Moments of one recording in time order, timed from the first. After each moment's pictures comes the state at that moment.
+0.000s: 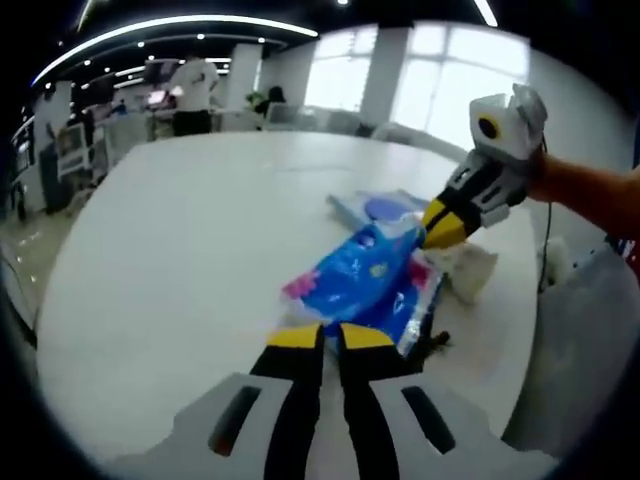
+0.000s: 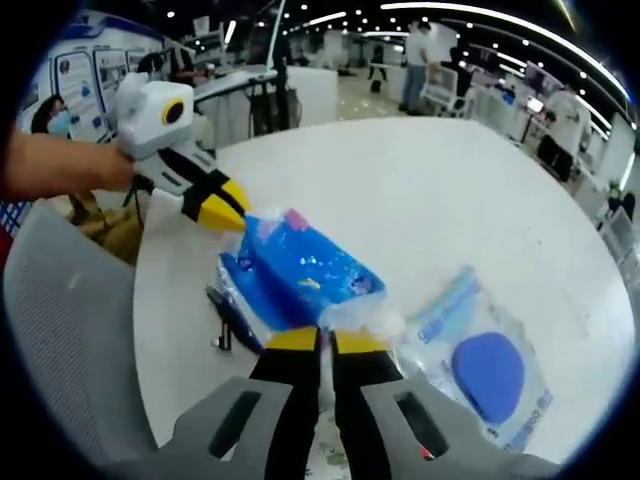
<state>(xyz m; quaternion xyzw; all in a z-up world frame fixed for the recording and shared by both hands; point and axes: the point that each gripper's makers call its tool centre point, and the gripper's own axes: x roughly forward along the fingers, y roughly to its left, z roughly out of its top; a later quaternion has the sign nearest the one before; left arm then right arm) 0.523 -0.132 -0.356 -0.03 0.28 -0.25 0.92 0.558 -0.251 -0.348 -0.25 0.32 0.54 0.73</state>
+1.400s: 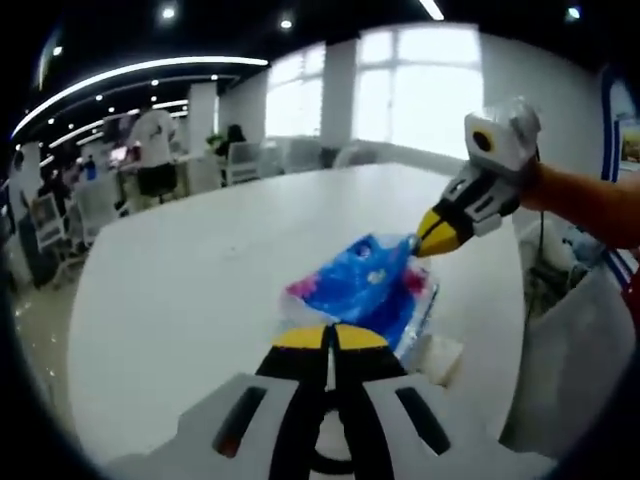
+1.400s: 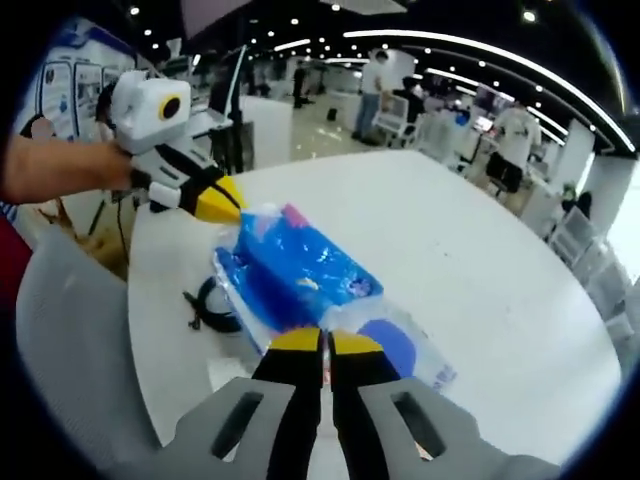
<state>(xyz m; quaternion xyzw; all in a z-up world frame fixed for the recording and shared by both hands) 0.585 -0.233 -0.245 0.05 0.21 -0.33 0.92 0.598 -0.353 -0.246 -0.24 0.25 0.47 0.81</state>
